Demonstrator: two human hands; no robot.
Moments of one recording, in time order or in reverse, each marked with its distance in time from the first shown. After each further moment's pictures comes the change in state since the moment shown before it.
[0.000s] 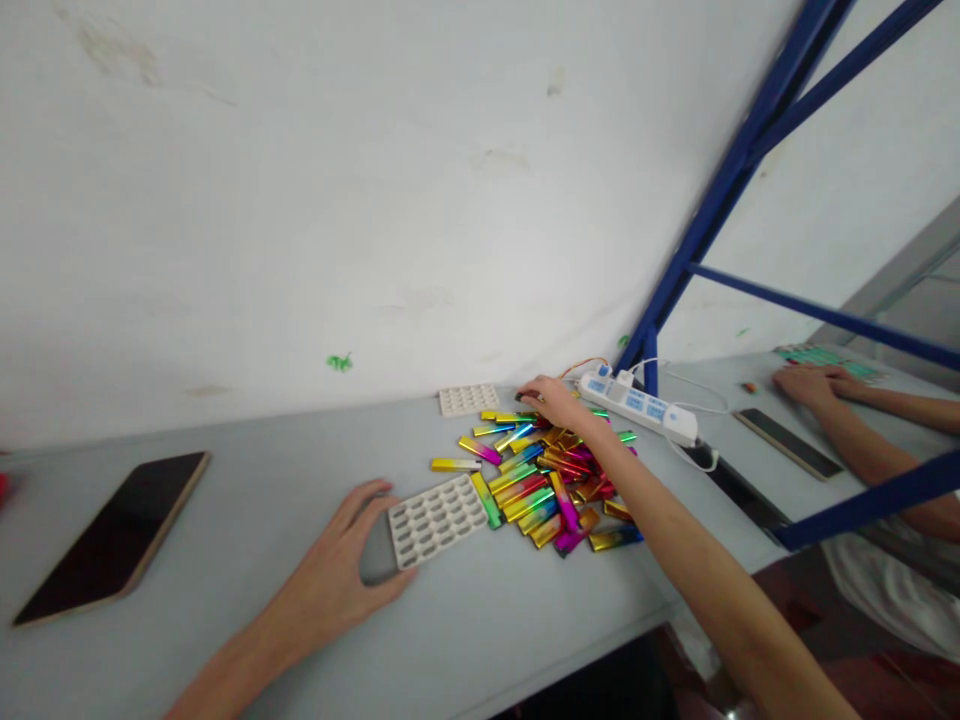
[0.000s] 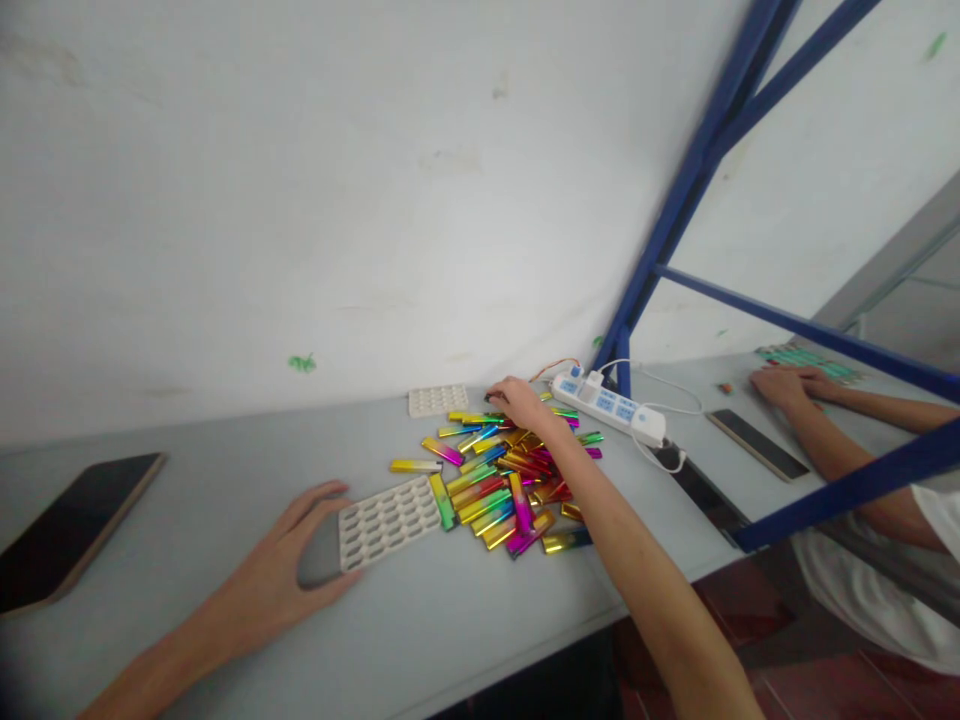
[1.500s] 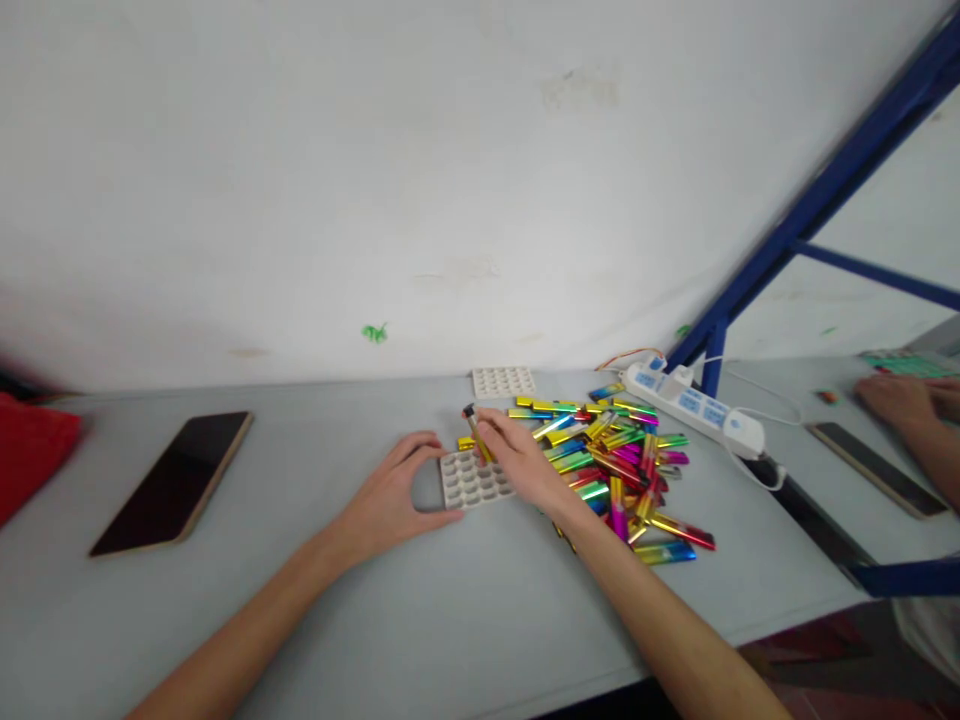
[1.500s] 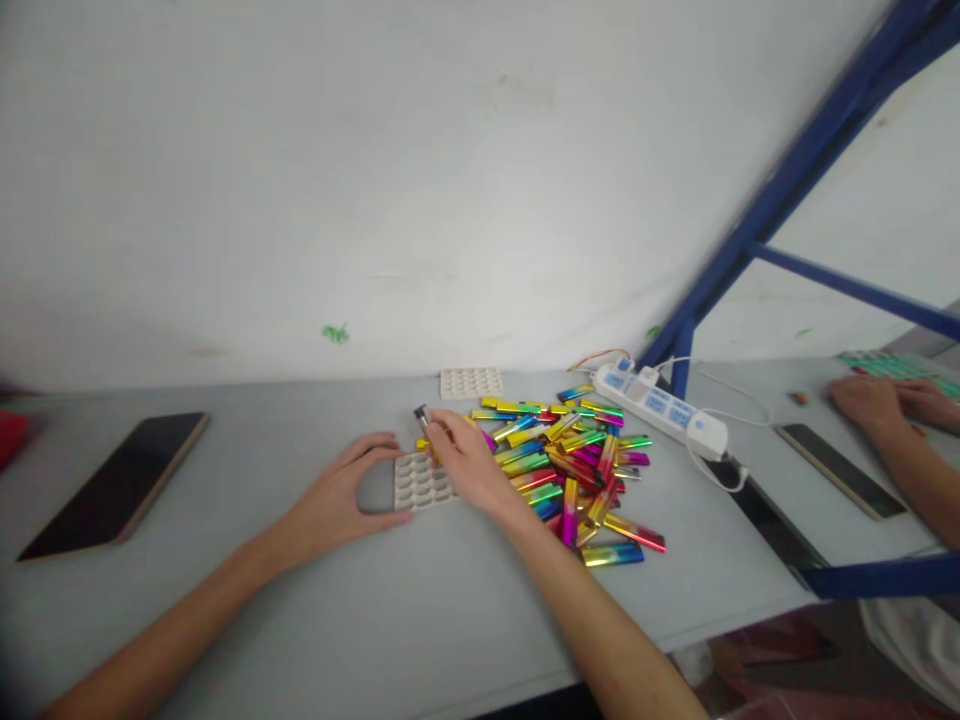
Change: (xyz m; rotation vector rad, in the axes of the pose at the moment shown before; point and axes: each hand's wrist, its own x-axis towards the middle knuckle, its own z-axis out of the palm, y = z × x) left_hand 0.053 -0.003 0.007 -0.204 -0.079 -0.097; right_hand -0.060 -0.161 0.075 1.068 -0.032 0.007
